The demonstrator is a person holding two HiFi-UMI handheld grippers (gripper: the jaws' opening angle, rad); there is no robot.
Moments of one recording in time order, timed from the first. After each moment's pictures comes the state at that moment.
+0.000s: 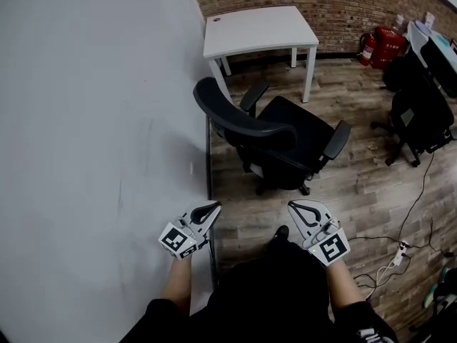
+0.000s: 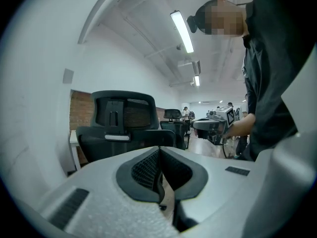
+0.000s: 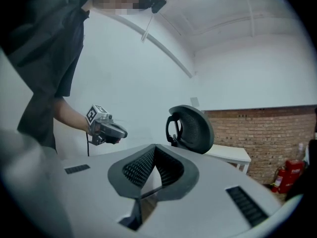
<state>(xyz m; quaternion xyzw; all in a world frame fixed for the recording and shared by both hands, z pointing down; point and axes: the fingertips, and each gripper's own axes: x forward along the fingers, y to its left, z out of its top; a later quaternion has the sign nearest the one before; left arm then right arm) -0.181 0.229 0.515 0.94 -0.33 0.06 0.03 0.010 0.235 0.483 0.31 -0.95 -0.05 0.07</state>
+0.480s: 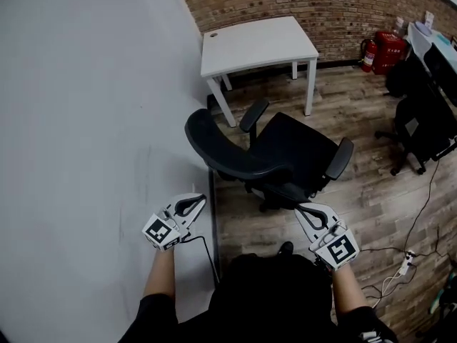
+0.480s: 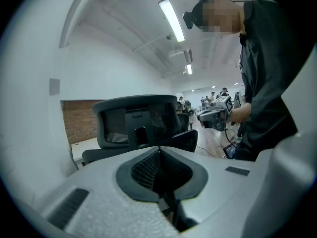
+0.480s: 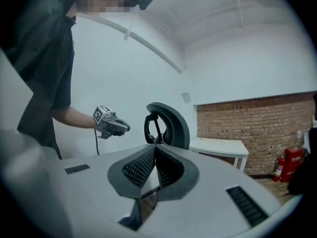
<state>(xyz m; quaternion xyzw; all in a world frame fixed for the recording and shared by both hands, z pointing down) -0.206 0.109 0.472 0.94 -0.30 0.13 -0.04 0.041 0.147 0.463 0.33 -0.94 0.00 0.06</state>
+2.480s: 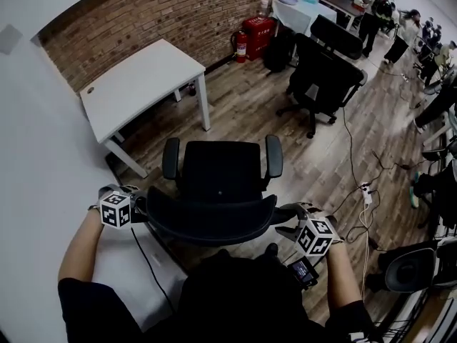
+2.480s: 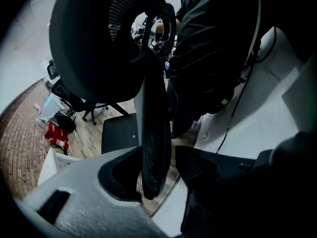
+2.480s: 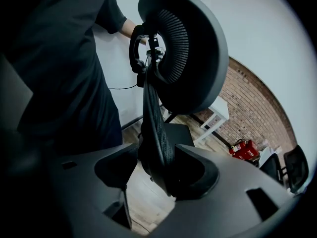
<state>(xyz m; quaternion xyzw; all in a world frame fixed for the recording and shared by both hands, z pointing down) -0.285 -0.153 0.613 0.75 0.34 0.49 -0.28 0.017 0.093 0.569 0.37 -0.79 0.05 0.49</state>
